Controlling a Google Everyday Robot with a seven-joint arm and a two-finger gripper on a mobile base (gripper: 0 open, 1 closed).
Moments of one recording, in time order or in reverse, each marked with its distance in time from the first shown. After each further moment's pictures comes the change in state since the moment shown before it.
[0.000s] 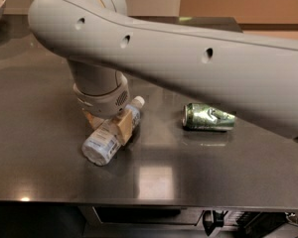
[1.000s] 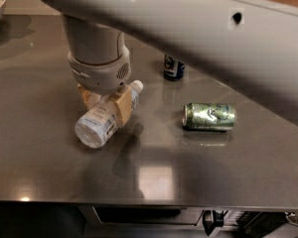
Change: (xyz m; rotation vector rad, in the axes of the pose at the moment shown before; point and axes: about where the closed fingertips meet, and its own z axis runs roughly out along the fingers) arm 0.004 -0.004 -0.058 0.065 -0.009 -0.026
